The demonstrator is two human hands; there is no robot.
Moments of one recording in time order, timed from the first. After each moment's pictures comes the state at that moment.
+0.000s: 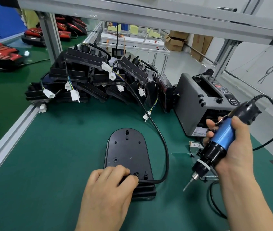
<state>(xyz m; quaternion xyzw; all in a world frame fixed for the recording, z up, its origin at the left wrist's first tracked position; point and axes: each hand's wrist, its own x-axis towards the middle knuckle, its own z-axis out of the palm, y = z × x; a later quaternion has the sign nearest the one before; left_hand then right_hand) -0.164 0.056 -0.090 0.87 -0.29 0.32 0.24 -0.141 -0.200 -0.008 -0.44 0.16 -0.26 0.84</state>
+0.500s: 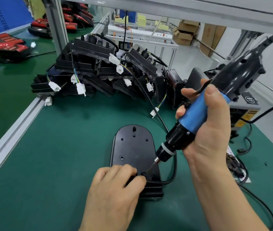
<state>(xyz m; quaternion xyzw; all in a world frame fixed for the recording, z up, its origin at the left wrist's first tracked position) -0.165 0.057 -0.089 0.88 -0.29 0.31 0.23 -0.115 -0.105 0.025 -0.48 0.00 -0.27 0.84</state>
